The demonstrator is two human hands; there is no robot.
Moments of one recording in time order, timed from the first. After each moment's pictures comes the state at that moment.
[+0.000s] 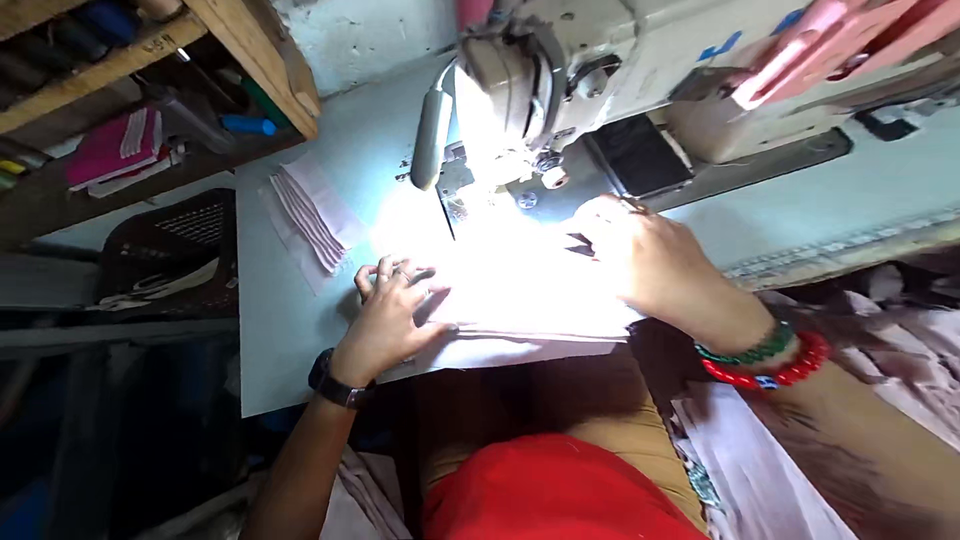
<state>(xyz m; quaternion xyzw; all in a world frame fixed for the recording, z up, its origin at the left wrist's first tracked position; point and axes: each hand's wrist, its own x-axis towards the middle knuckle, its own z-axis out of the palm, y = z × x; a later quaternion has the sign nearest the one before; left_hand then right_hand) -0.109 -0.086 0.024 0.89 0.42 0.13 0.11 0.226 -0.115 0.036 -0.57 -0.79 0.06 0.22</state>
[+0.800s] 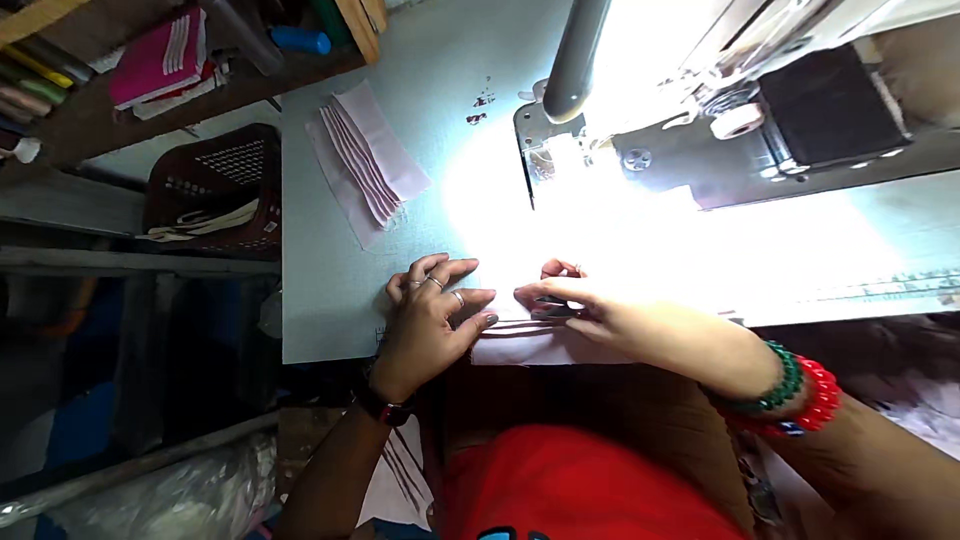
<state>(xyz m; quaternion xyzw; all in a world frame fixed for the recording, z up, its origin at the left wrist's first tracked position) -0.137 -0.139 0.006 0.81 0.50 0.23 0.21 0.135 -0.125 -0.002 -0.37 -0.86 0.28 0.23</state>
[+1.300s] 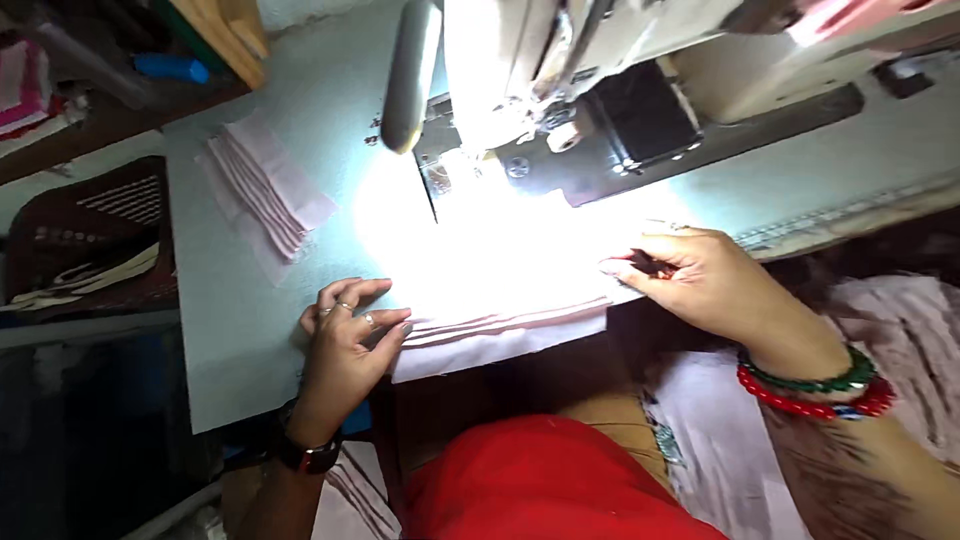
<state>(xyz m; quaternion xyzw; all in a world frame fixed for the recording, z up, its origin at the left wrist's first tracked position) -0.135 -0.132 0.005 0.80 0.50 0.25 0.20 0.266 -0.160 0.013 -0.59 -0.73 0.18 0.29</state>
